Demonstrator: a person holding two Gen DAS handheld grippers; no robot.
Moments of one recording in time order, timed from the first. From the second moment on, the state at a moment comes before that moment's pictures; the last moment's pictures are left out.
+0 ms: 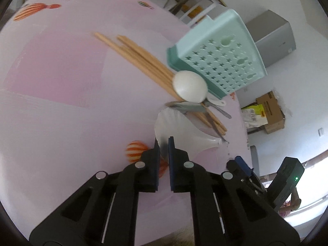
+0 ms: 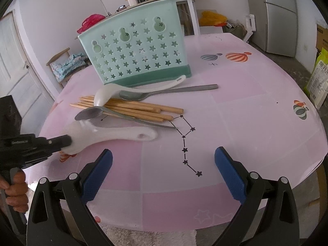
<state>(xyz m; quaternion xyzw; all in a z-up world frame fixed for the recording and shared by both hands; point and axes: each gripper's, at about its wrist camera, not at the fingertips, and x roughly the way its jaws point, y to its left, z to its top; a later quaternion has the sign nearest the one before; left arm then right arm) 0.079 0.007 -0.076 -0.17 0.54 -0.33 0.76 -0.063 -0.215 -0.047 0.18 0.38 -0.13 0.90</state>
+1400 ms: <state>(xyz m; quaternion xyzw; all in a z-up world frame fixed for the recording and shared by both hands) 0.100 0.063 -0.048 -0.09 0.50 -0.29 0.81 -0.059 -0.211 -0.037 0.14 0.38 -0.11 0.91</state>
